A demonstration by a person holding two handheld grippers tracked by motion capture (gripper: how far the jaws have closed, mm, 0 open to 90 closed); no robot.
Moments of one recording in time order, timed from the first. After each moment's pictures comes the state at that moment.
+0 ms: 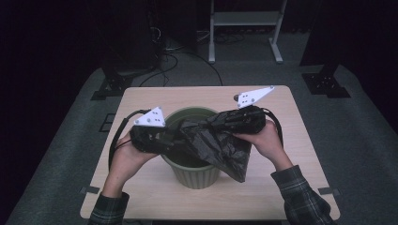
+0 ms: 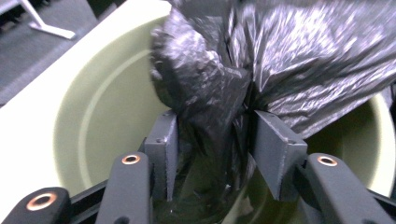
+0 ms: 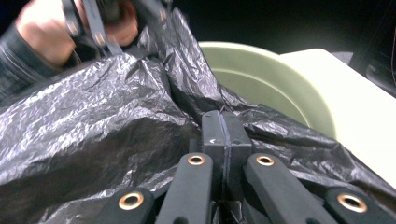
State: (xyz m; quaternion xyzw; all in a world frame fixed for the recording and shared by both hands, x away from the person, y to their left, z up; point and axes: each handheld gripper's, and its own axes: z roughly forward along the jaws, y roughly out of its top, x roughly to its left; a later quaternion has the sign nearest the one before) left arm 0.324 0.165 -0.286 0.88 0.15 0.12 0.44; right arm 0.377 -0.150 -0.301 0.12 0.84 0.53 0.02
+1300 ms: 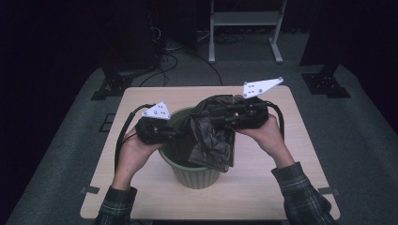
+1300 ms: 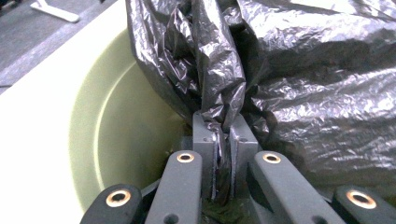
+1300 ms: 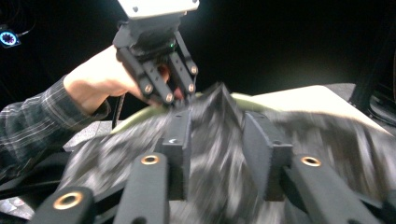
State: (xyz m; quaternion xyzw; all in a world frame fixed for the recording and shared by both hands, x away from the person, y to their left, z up) left arm 0.348 0.155 -0.295 0.88 0.18 0.11 0.42; right arm 0.373 -0.154 -0.273 0.11 0.81 0.58 0.01
